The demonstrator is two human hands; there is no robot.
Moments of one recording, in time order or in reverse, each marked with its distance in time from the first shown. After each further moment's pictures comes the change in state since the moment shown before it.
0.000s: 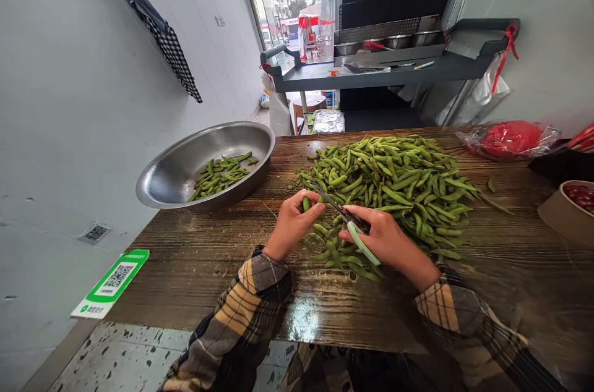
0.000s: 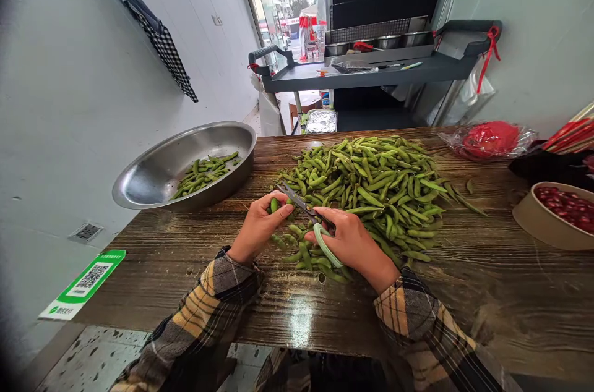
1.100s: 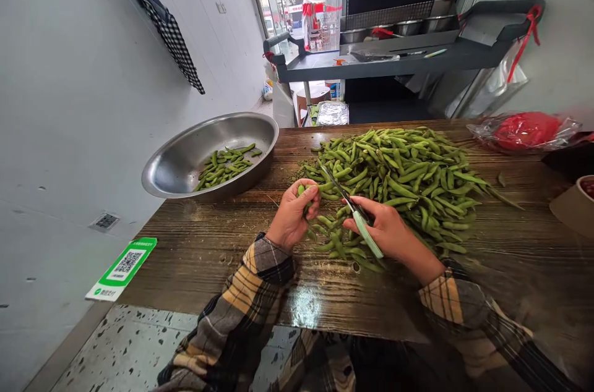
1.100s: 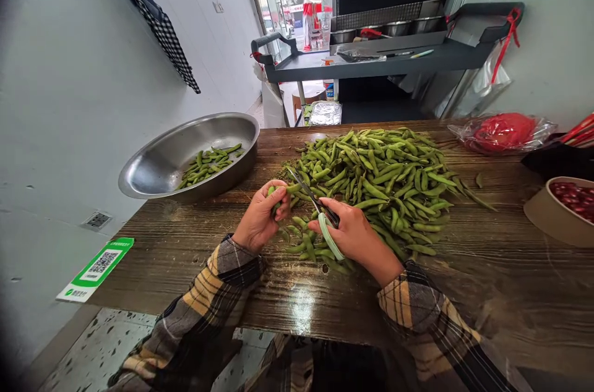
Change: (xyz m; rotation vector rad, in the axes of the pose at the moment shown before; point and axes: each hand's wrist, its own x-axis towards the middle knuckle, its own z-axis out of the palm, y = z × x) left_hand 0.002 -0.001 0.004 -0.635 -0.043 -0.208; right_hand -0.001 -0.004 0.001 0.048 -0.009 0.062
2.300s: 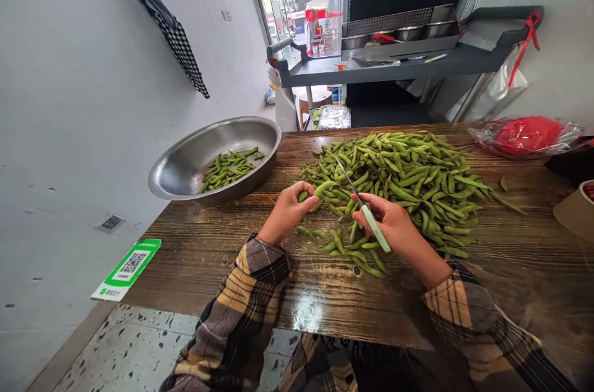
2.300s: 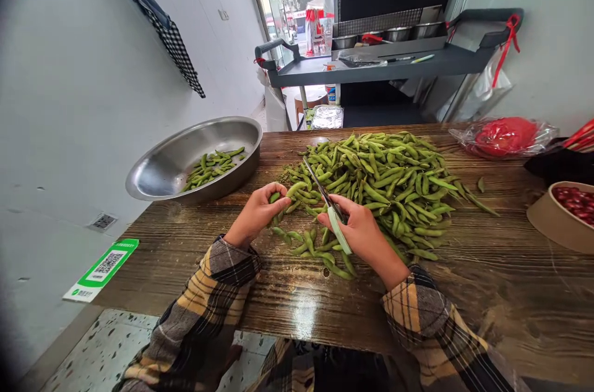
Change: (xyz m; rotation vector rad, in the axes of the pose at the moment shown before) left_hand 0.013 0.013 -0.031 0.965 -0.049 0.265; right_hand 0.003 0.011 -0.005 0.171 0.074 0.038
